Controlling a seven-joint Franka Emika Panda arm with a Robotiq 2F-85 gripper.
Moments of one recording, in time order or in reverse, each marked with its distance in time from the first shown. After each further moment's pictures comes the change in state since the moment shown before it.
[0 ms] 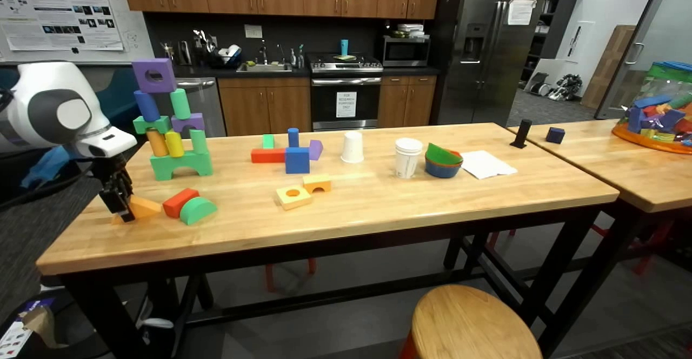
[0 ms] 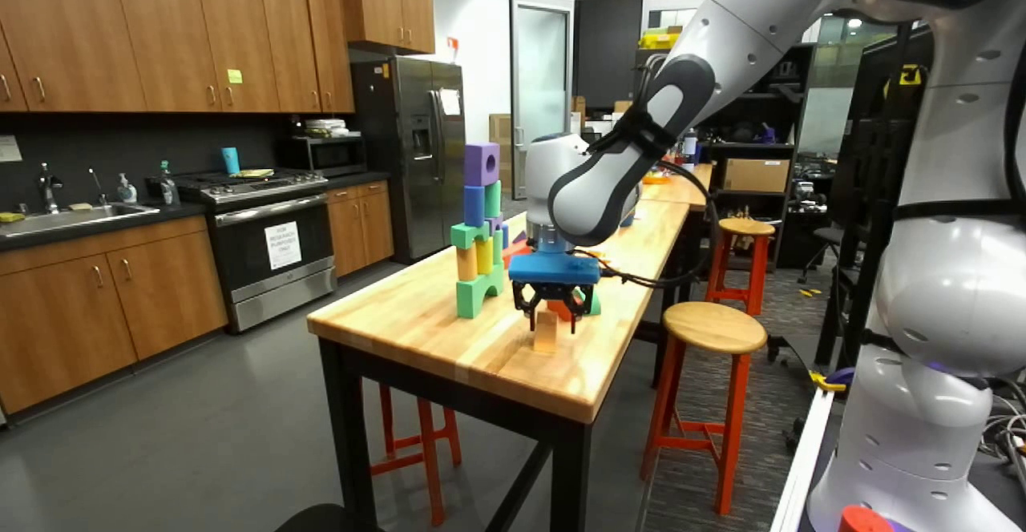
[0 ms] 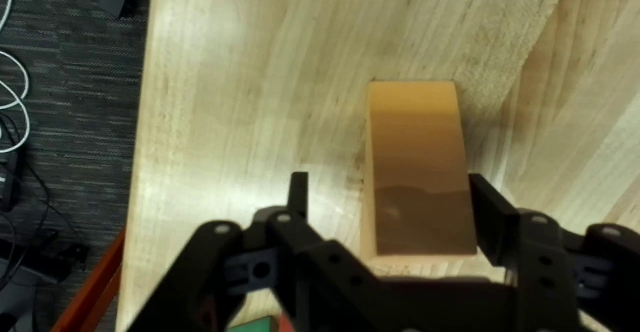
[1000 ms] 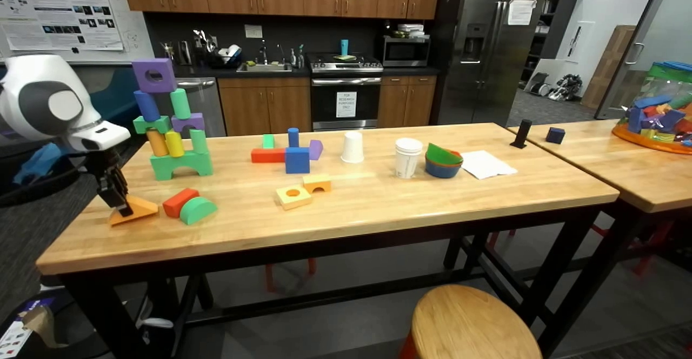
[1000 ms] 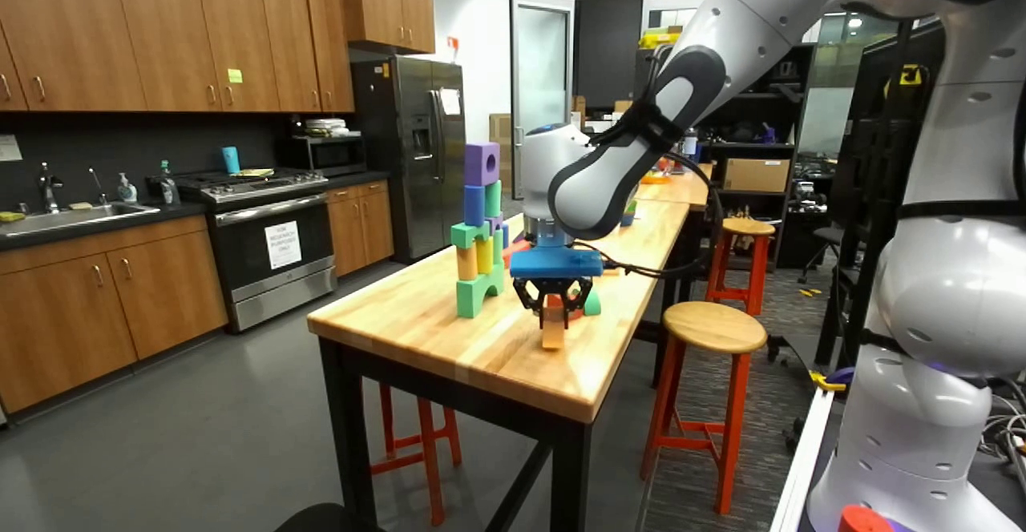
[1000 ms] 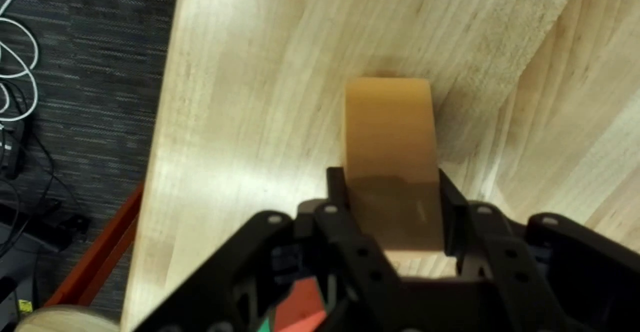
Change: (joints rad) arm 0.023 -0.037 -0.001 0.005 -0.051 -0.058 -0.003
